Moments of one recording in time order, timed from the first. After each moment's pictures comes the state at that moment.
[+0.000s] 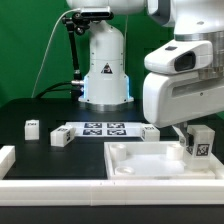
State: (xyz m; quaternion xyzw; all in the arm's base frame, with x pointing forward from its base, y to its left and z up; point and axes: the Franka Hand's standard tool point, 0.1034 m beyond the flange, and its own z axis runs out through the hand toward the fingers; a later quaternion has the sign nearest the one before) arm 0.609 0.128 0.076 -0.98 -0.17 0.00 0.07
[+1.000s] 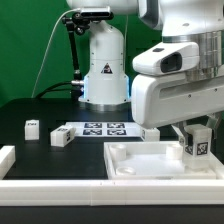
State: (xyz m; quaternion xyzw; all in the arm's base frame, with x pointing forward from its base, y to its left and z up) arm 0.612 0.113 0.074 -0.99 -0.16 -0.01 0.06
